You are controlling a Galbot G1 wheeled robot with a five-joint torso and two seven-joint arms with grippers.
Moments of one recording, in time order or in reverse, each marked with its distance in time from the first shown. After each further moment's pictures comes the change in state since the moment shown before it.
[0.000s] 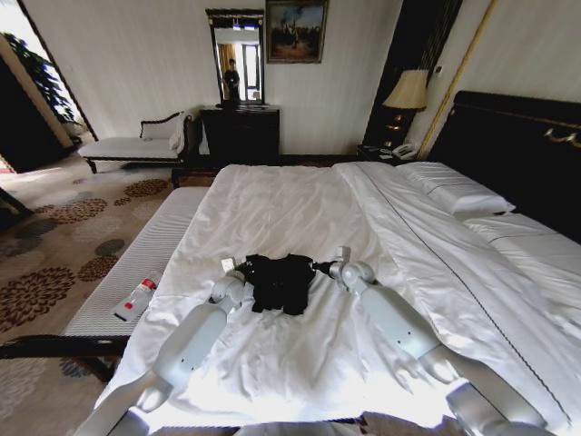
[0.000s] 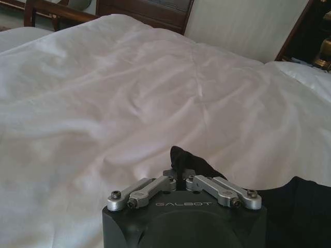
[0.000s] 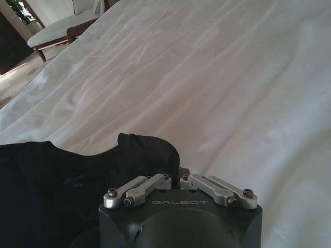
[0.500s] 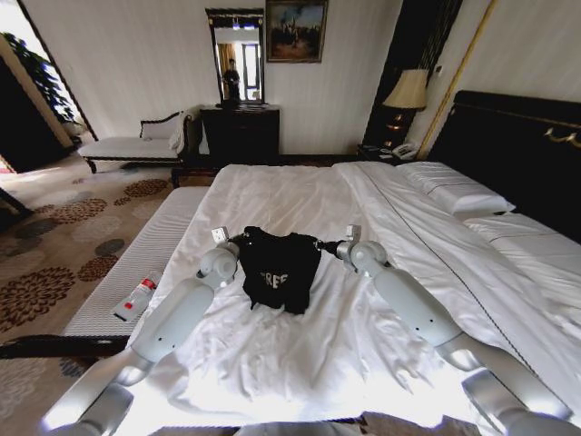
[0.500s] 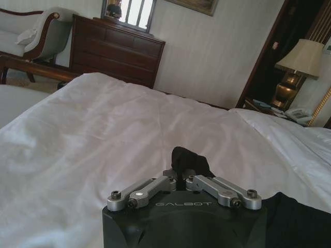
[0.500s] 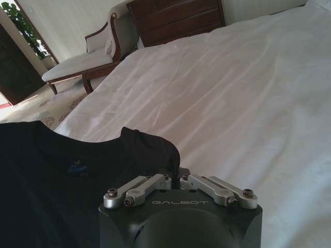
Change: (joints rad) left arm -0.274 0.124 0.056 -0.140 -0.215 0.083 -0.068; right arm 0.166 -0.090 -0.019 0.139 0.192 -0.024 0.142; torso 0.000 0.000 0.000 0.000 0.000
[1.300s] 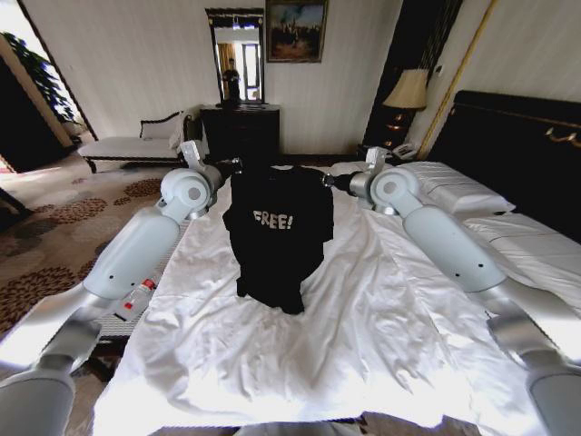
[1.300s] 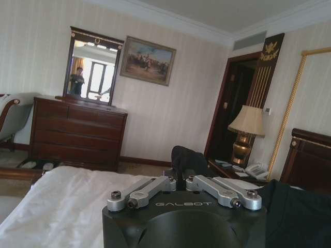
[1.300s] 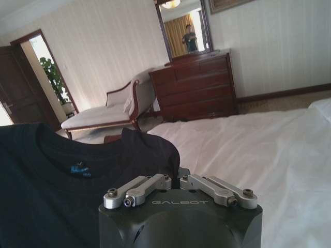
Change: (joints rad) left arm -0.441 0.157 0.072 -0.027 -0.214 0.055 0.056; right arm 0.496 -0.103 -0.160 0.072 0.319 -0.012 0.203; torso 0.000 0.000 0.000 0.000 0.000
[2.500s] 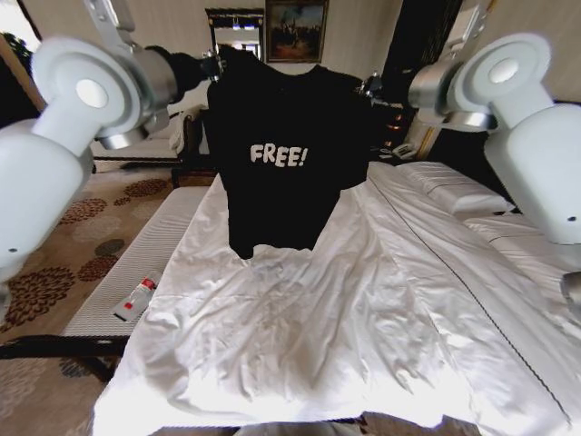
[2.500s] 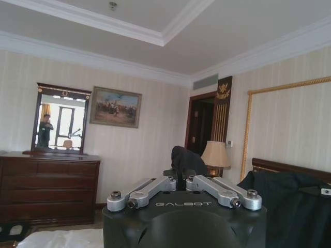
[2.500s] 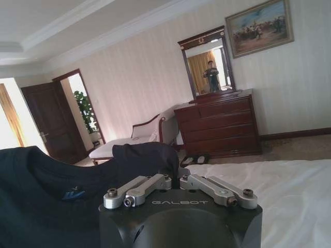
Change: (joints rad) left arm -0.280 0.310 0.004 -0.295 -0.344 0.032 -0.051; right arm 0.315 -0.120 0.019 0.180 0.405 -0.060 0.230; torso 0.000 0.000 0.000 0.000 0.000
